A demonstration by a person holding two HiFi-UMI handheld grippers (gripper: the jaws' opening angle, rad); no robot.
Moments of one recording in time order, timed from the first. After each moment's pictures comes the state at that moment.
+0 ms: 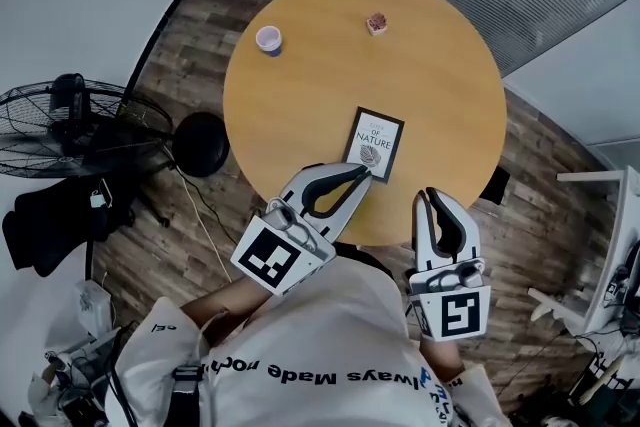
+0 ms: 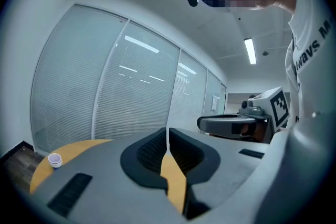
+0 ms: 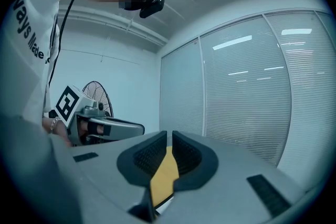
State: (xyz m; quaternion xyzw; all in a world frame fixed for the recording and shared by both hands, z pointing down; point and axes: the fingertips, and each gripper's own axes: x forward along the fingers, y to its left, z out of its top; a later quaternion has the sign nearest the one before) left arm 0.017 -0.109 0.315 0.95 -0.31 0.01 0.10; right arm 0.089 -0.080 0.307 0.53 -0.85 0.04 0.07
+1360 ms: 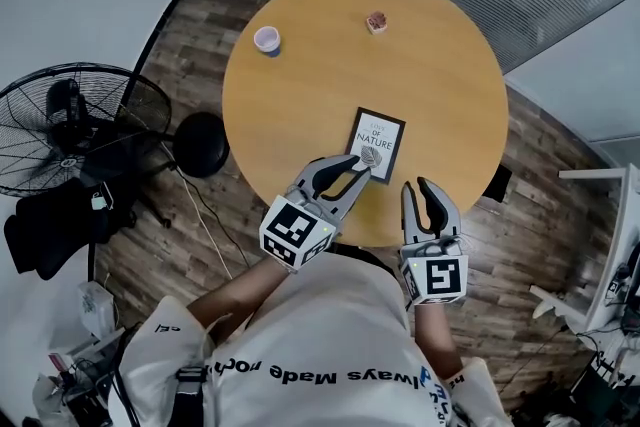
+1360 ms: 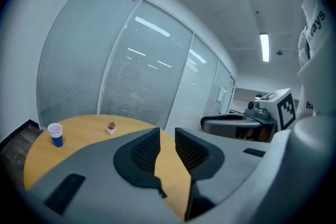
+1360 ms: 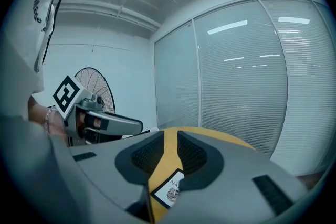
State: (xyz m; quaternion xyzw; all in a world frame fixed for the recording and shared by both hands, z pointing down) left arm 0.020 -0.131 0.425 0.93 -0.32 0.09 0.18; right arm 0.098 -0.101 0.412 0.54 -0.83 0.10 0.12
